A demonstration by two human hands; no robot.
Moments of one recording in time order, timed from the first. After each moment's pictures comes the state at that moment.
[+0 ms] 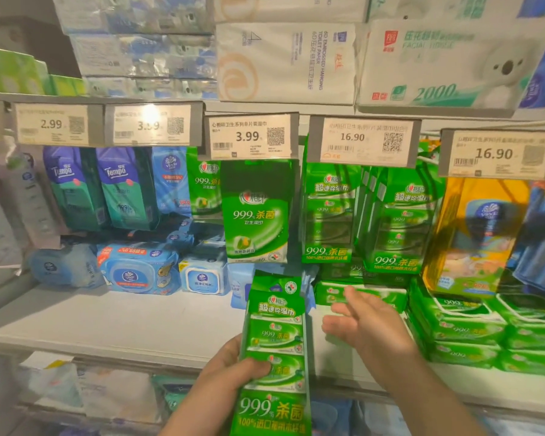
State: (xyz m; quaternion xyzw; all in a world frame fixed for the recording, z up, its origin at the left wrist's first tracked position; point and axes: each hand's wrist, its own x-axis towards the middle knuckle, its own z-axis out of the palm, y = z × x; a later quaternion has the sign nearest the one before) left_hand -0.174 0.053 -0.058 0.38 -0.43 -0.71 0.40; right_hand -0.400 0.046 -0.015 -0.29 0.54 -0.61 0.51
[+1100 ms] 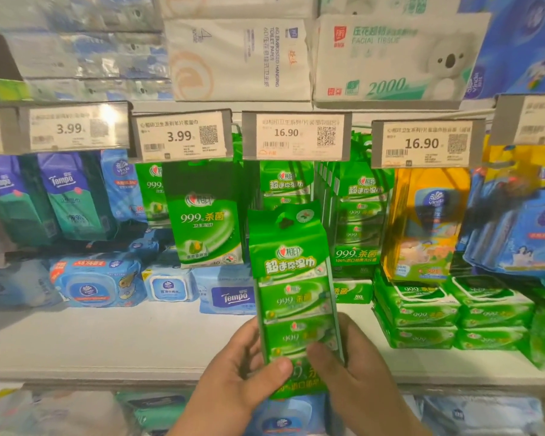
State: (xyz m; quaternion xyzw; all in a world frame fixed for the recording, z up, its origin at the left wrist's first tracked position) left_hand -0.230 0.076 -0.029 0.30 -0.60 -0.62 0.41; right_hand -0.409 0.117 -0.030 -0.57 0.51 -0.54 0.34
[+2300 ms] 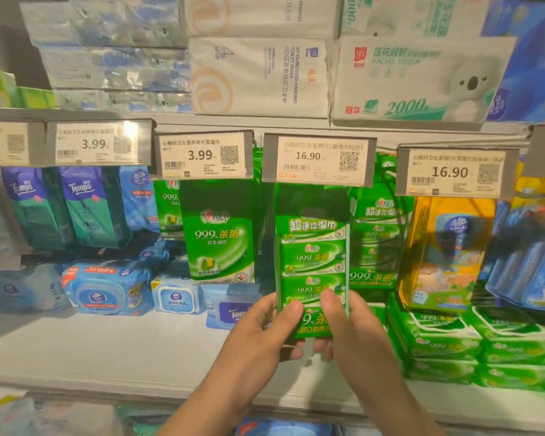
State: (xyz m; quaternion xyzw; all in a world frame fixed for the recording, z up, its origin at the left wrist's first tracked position) left_hand -0.259 0.042 0.015 0.36 -0.57 -0.60 0.44; right_hand -0.405 0.059 0.001 -0.49 0.58 -0.57 0.30
